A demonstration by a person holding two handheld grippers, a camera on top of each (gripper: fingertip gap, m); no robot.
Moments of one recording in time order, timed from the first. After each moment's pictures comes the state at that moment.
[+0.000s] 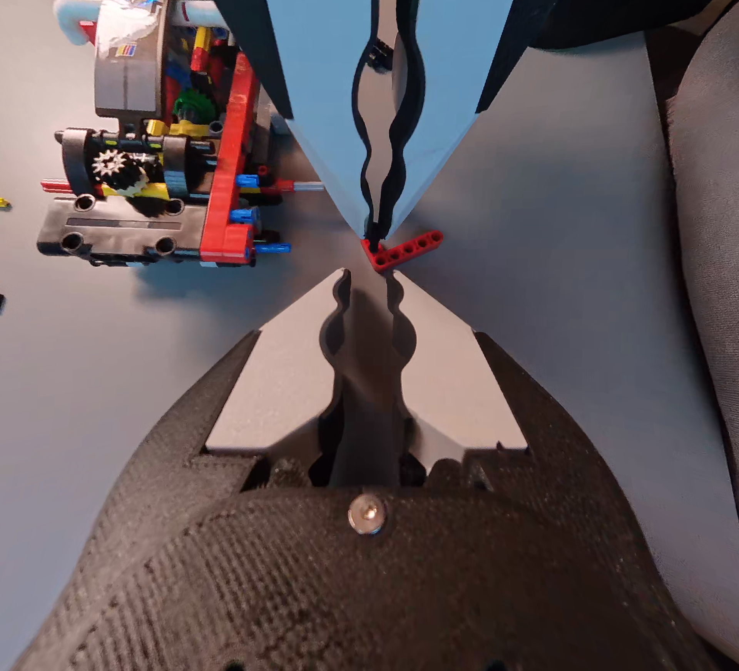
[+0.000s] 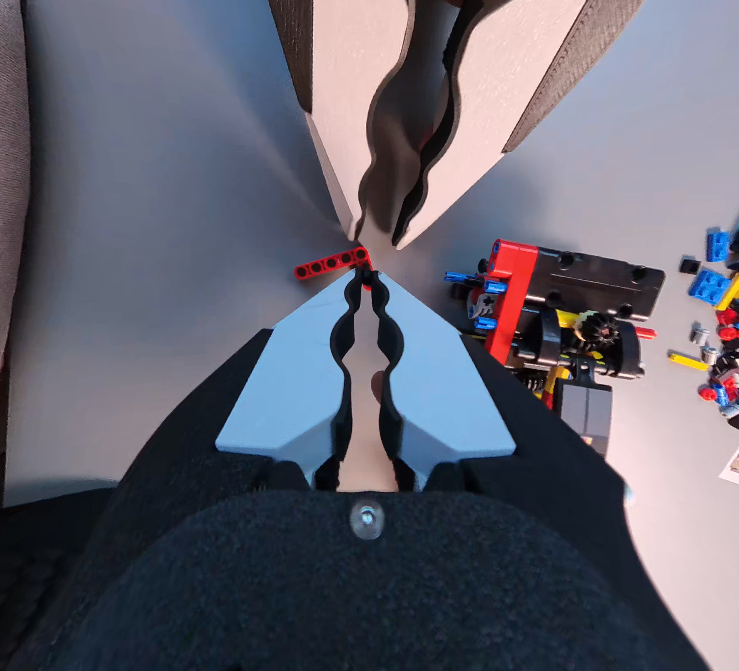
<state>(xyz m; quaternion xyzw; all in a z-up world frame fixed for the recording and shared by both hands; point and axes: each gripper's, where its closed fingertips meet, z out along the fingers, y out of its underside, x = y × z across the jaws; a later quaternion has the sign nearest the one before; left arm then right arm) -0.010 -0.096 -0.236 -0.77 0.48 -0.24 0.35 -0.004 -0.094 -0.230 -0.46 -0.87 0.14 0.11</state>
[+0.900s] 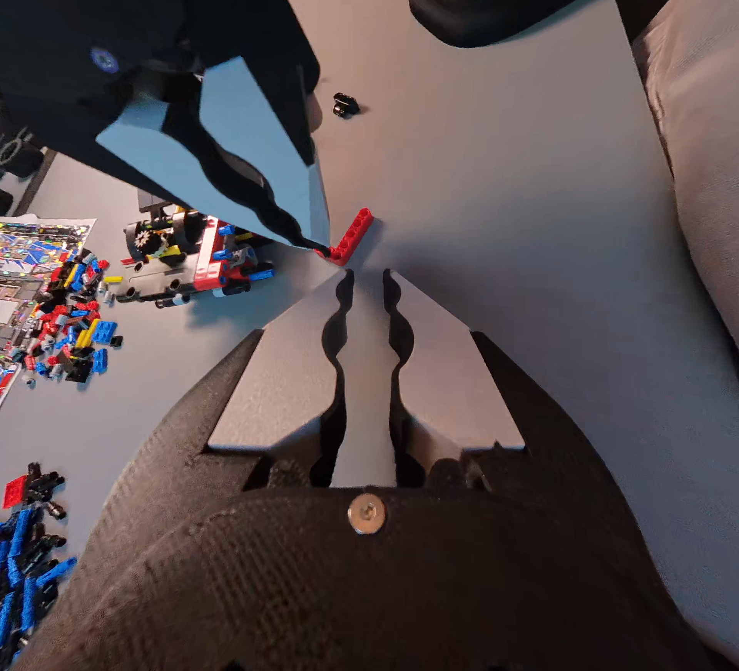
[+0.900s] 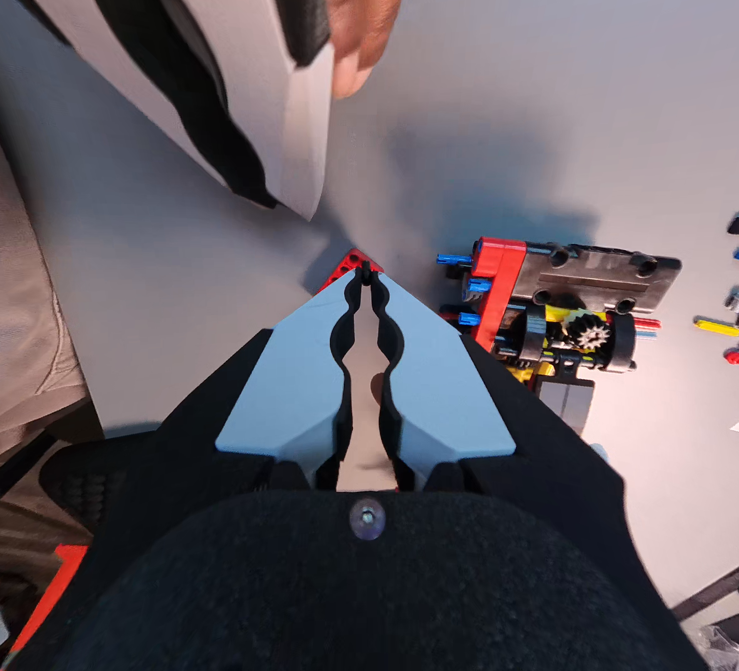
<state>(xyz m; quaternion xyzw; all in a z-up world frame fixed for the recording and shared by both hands) -0.006 -0.126 -0.216 -0.69 0.54 -0.13 0.46 -0.001 -0.085 -0.231 -0.51 -0.86 0.05 0.00</state>
